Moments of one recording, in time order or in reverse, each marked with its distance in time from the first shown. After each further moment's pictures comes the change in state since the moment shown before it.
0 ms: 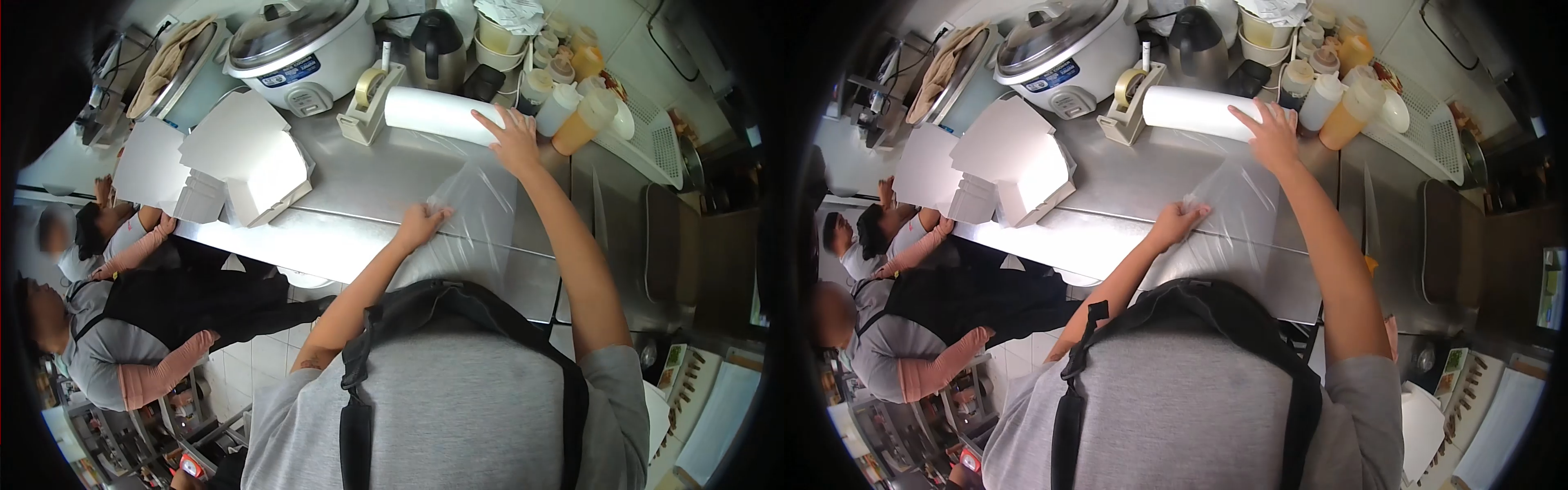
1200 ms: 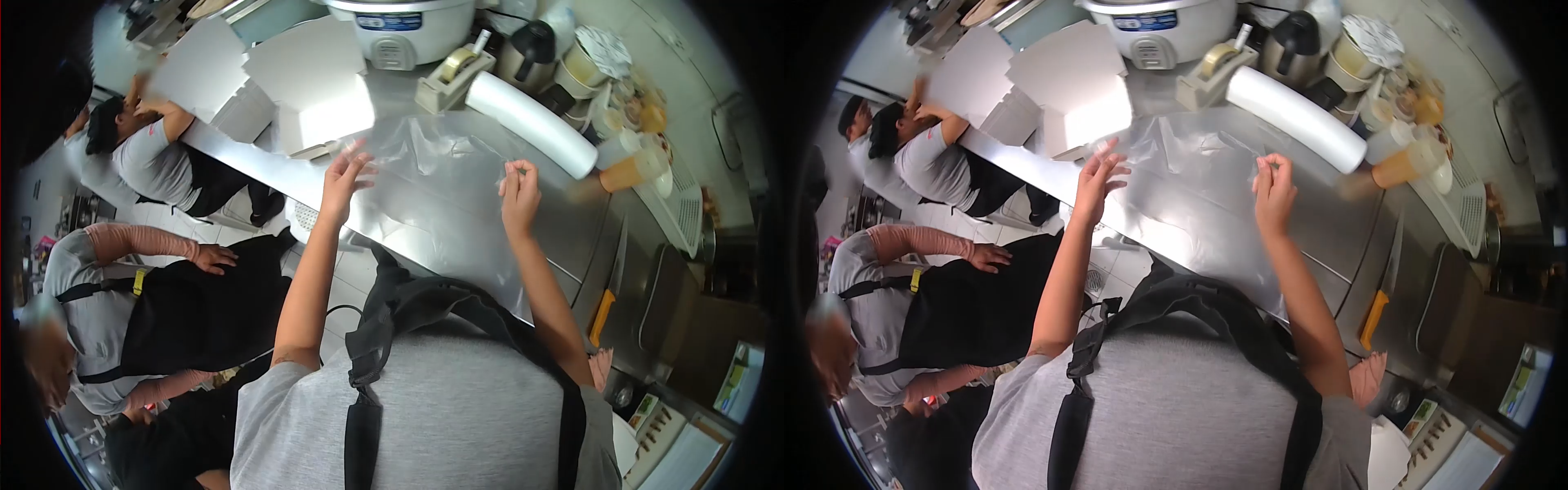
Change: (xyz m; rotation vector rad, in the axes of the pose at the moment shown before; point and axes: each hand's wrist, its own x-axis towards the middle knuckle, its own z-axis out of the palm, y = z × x) left_hand -0.120 -0.007 -0.177 -0.731 0.595 0.099; right_hand -0.063 -0.159 -0.019 1.177 0.266 0.298
